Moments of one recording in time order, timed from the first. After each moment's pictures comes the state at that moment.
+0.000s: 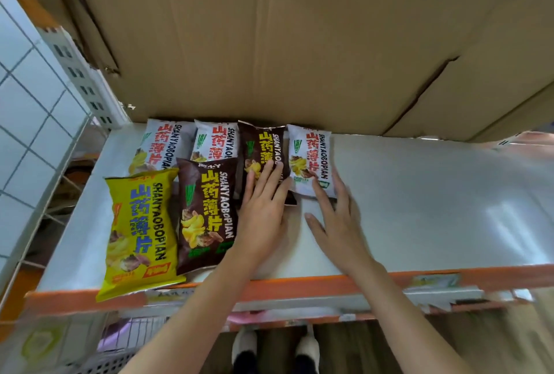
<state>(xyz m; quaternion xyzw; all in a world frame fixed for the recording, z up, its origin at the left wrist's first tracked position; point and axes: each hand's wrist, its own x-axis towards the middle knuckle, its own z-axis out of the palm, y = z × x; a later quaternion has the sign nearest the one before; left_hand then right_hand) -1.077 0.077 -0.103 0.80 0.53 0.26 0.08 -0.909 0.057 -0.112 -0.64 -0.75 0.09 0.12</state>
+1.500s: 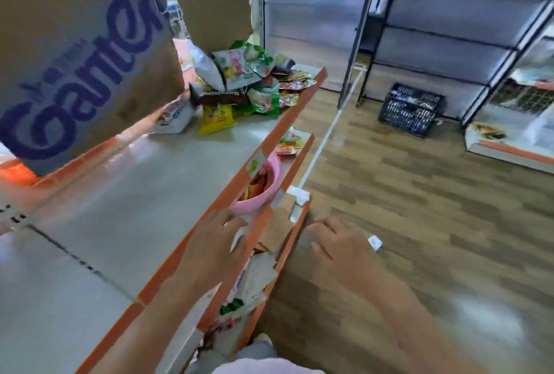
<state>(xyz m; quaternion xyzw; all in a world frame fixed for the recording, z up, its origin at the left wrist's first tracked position) -0.387 -0.024 -0.076 0.97 0.08 0.15 0.16 -0.279 -0.240 -0.071 -0.90 -0.41 -0.01 0.16</state>
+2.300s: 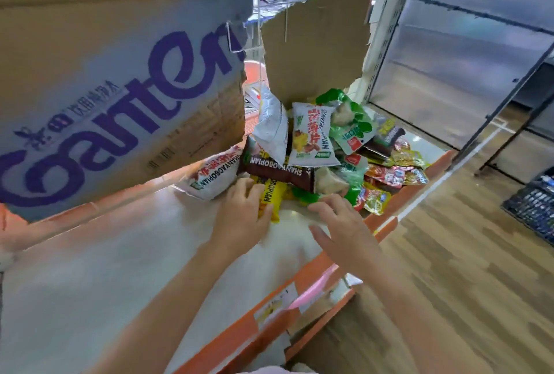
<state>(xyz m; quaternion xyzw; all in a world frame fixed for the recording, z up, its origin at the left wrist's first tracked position) -0.133 0.137 -0.074 0.89 0.37 0.19 0.17 0.013 -0.005 -0.051 -0.78 -0.60 0.04 0.17</state>
